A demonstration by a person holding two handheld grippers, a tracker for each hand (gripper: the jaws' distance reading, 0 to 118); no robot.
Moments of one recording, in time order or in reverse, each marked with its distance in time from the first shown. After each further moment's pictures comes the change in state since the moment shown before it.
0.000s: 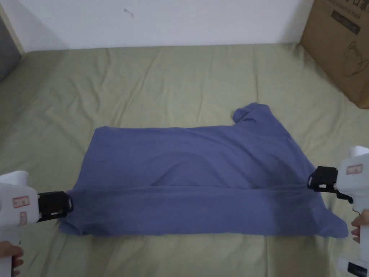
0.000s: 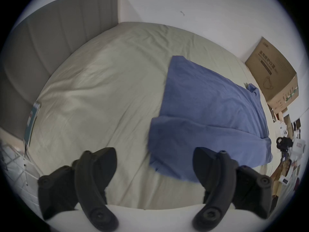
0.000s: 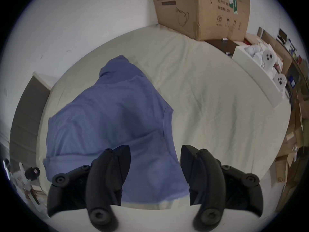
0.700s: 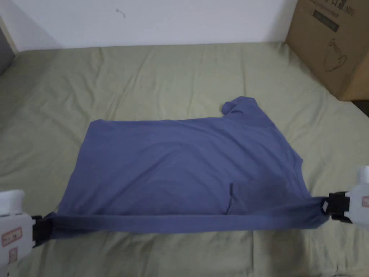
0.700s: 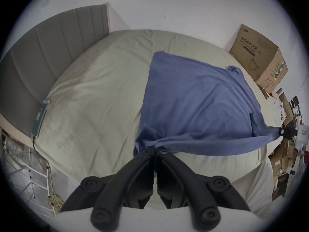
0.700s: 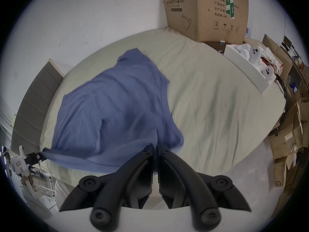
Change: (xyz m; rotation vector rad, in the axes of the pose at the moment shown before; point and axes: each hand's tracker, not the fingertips) left arm 0.019 -0.062 0.060 0.053 -0.027 -0.153; right arm 0.022 -0.074 0.079 0.015 0.065 0.047
